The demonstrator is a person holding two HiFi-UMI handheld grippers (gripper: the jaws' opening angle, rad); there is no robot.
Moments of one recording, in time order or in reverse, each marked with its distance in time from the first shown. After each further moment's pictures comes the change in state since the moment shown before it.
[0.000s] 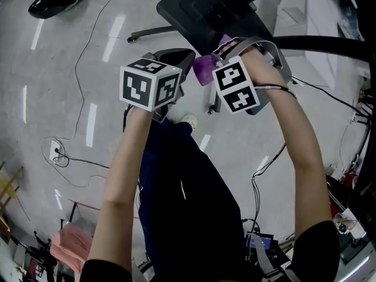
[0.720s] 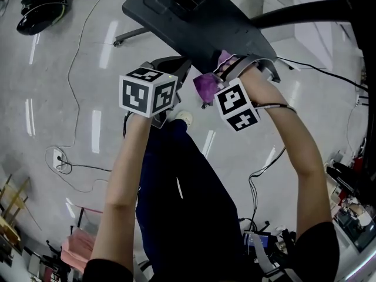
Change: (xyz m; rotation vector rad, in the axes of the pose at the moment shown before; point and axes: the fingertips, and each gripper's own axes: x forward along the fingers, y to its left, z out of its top) left arm 0.050 -0.065 -0.038 0.014 0.074 -0.042; right arm 0.013 0.120 -0.011 -0.005 -0.020 0.028
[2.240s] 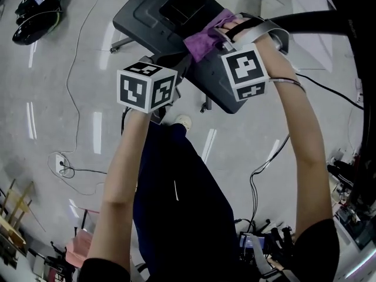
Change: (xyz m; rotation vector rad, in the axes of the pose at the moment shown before) left arm 0.034 0.010 0.048 0.020 0.005 -0.015; right arm -0.053 -0.129 -0.116 0.118 0.077 -0.439
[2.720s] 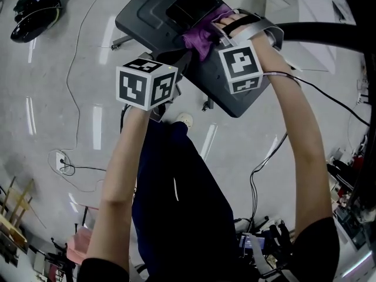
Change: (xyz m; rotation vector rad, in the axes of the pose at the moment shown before) left arm 0.006 0.025 0.002 -0.015 0.018 0.007; right arm 0.043 -0.022 0.002 0.033 -0.023 -0.069
